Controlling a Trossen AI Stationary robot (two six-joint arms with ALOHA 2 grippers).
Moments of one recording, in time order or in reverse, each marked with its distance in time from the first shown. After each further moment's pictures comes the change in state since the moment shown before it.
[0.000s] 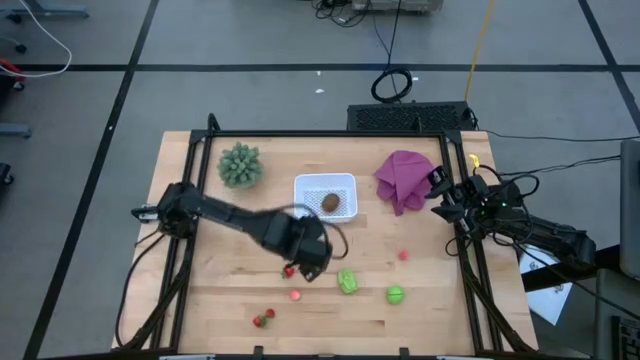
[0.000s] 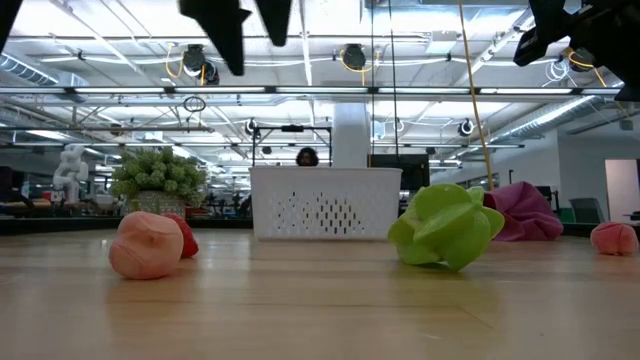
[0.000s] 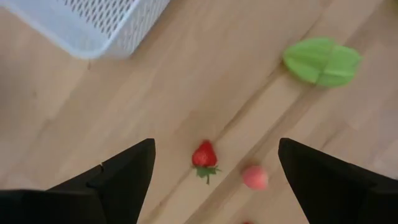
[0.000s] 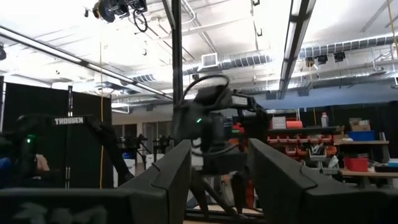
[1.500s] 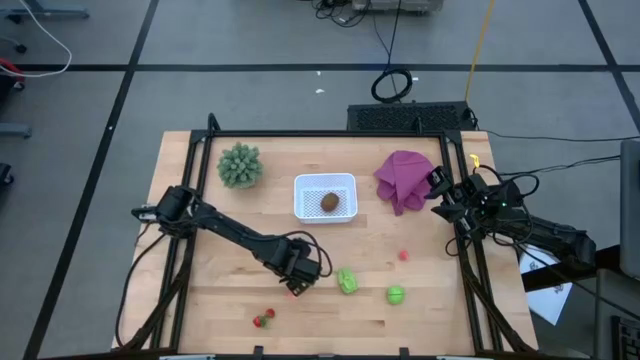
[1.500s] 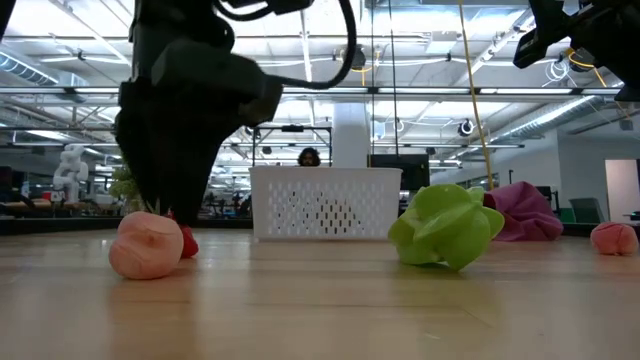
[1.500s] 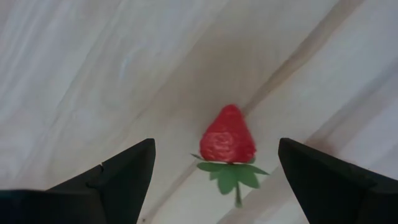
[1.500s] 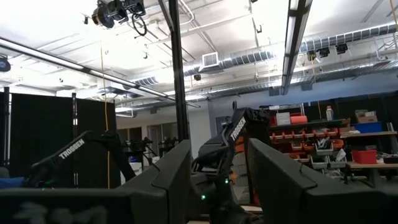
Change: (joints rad) left arm -0.043 0.001 -0.522 0.408 0.150 -0.024; right arm 0.000 0.000 0.000 -0.001 0.000 0.048
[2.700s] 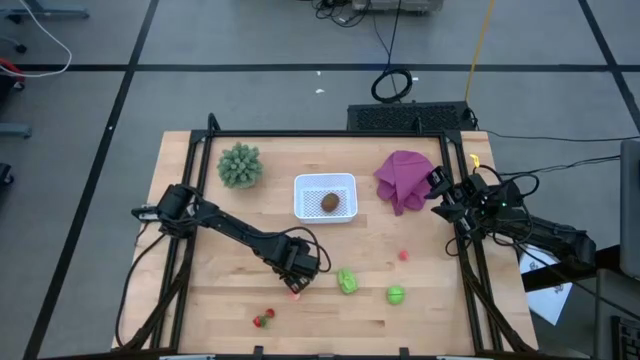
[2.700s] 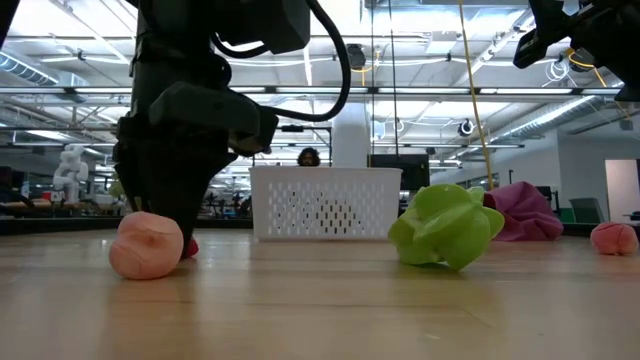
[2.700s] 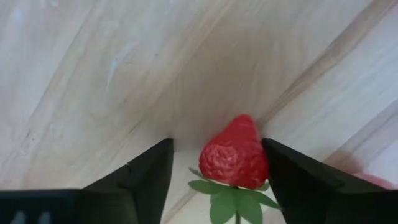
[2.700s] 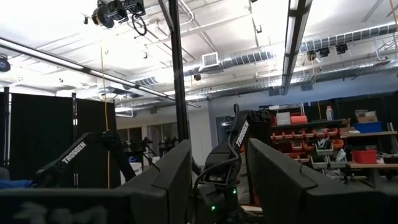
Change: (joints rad) left arm 0.031 0.000 -0.096 0.116 0.050 0.027; right arm 0.000 0.000 0.000 0.000 0.000 0.000
